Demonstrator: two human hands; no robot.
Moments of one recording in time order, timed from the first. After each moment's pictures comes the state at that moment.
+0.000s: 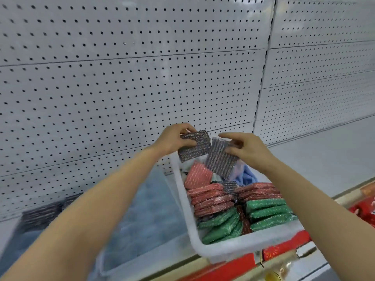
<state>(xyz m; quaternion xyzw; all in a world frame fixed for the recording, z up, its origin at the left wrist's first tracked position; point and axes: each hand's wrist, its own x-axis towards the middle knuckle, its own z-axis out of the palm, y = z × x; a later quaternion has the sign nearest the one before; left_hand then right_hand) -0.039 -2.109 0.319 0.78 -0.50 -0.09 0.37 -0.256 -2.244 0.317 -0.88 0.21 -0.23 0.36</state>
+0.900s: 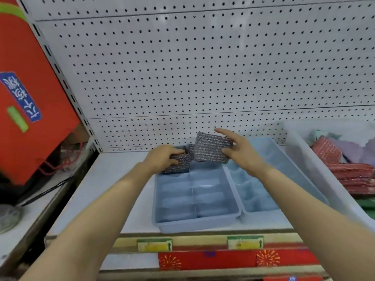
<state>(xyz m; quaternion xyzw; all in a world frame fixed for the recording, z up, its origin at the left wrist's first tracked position) 0.105 -1.709 0.180 0.93 -0.36 -0.04 0.10 -0.054 -1.944 0.218 -0.84 0.06 -0.14 0.52</state>
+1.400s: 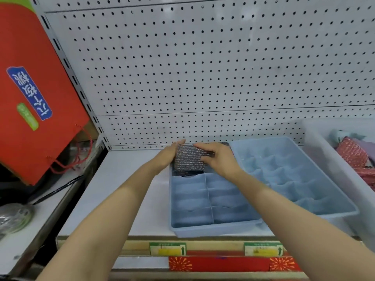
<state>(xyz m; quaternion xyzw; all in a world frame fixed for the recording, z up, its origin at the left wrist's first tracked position) 0.110 -1.694 0.174 0.86 -0.22 -0.20 0.42 0.001 -1.869 0.184 -0.89 0.01 -0.14 0.44</state>
